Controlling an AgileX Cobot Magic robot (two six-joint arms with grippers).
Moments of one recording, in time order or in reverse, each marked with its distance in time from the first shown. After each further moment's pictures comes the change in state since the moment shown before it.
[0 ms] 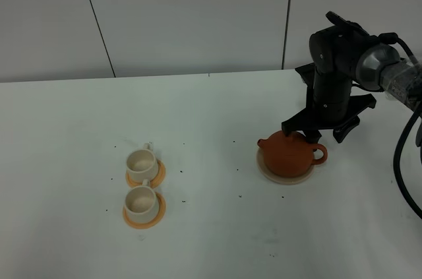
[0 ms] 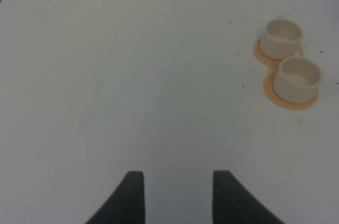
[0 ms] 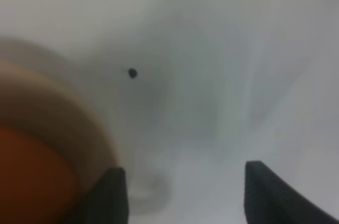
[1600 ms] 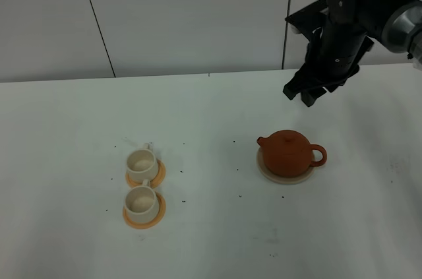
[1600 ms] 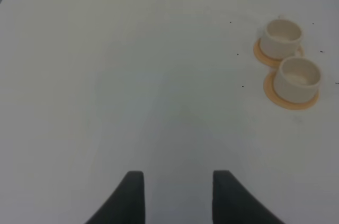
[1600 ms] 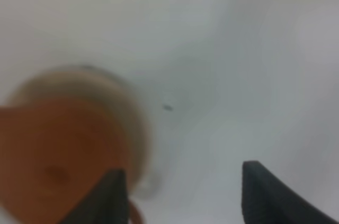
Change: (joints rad) left arm 0.000 0.000 0.000 0.000 0.000 0.000; right arm 0.001 -0.161 -0.085 0.094 0.005 -0.372
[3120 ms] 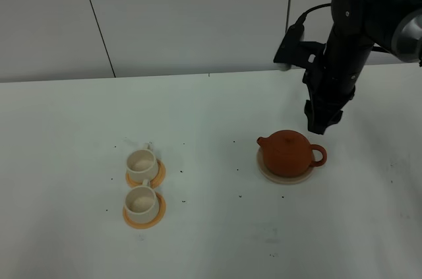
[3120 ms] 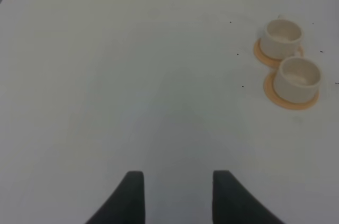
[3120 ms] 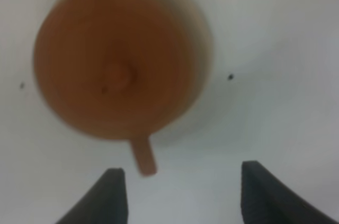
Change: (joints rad) left arm 0.000 0.000 0.000 0.000 0.000 0.000; right arm 0.000 -0.082 0.200 0.048 0.002 -0.569
